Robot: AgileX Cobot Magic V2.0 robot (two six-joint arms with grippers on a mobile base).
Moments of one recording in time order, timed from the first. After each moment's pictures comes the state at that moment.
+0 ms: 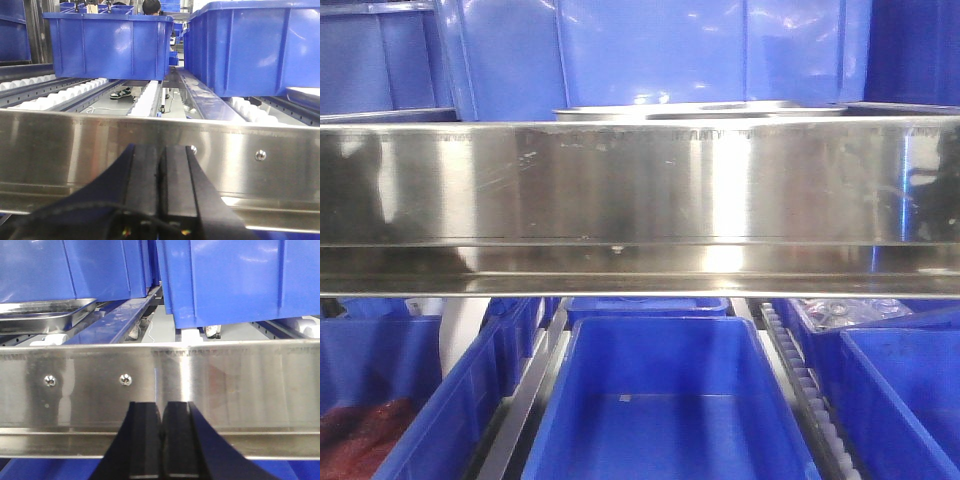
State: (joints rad) left arm -0.04 -0.01 0.03 -0.14 0.00 0.15; right arm 0.01 -0.01 0.03 0.05 0.10 0.06
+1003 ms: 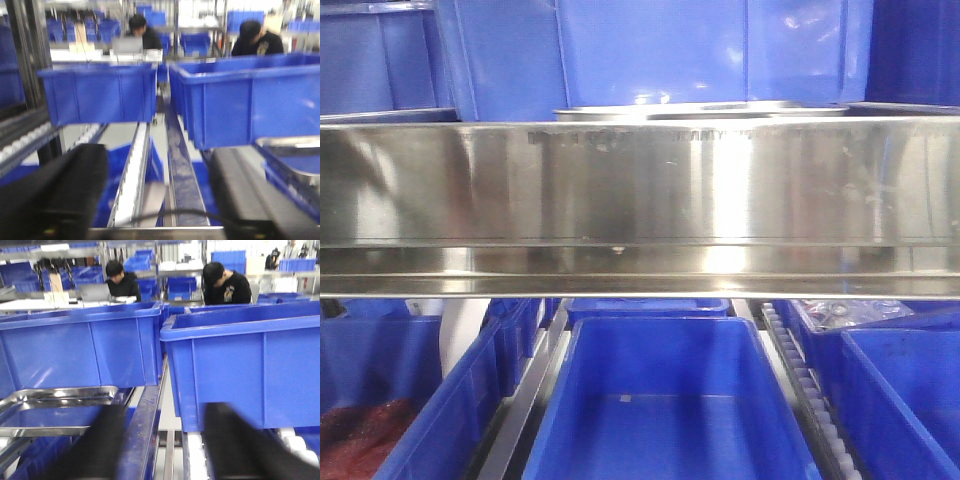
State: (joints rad) left arm -0.04 0.19 -0.53 -0.11 0.38 0.15; right arm 0.01 0.16 -0.55 0.05 0.42 0.06
